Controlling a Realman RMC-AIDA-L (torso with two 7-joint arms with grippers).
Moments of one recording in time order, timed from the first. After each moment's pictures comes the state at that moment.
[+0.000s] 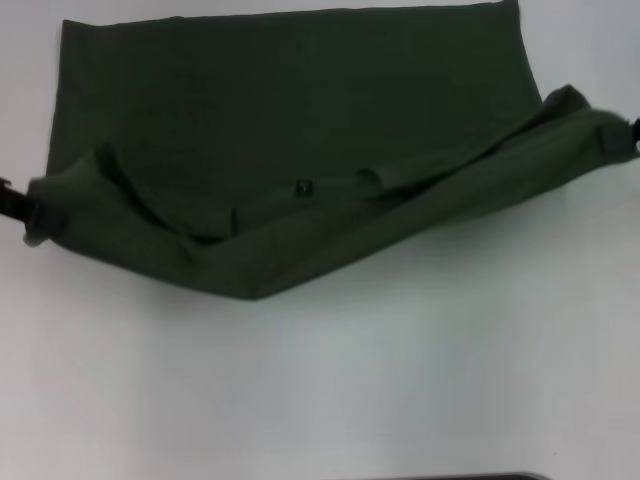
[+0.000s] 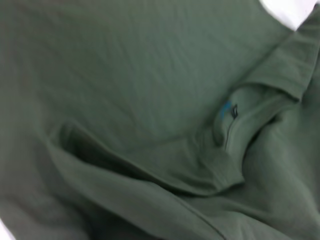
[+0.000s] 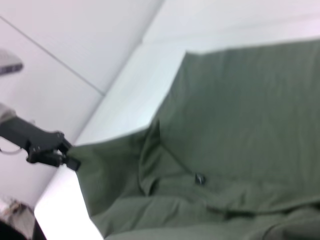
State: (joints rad) left arm -0.70 -1.95 0.62 1.12 2.63 2.03 -2.28; right arm 0.56 1.86 -0.56 -0.95 -2.20 -1.98 2.26
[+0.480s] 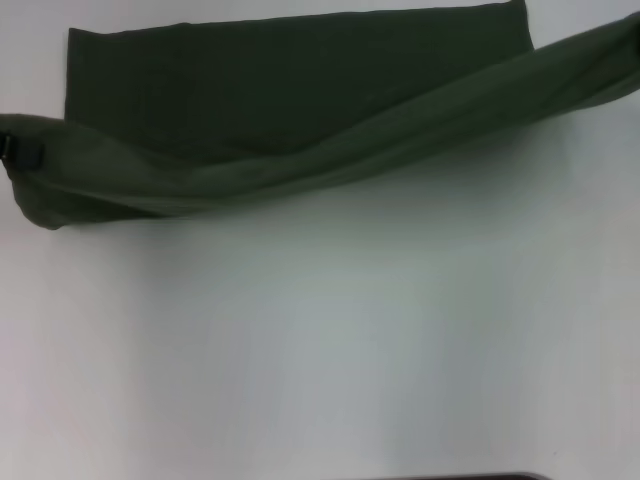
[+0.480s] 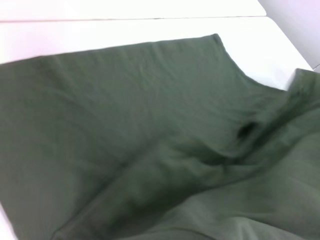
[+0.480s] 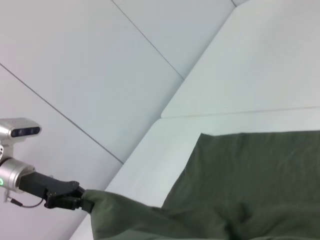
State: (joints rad) left arm -0.68 -1.93 0.47 1.15 2.54 2.03 -2.27; right arm 0.55 1.85 -0.45 -0.96 -2.08 -1.98 2.27
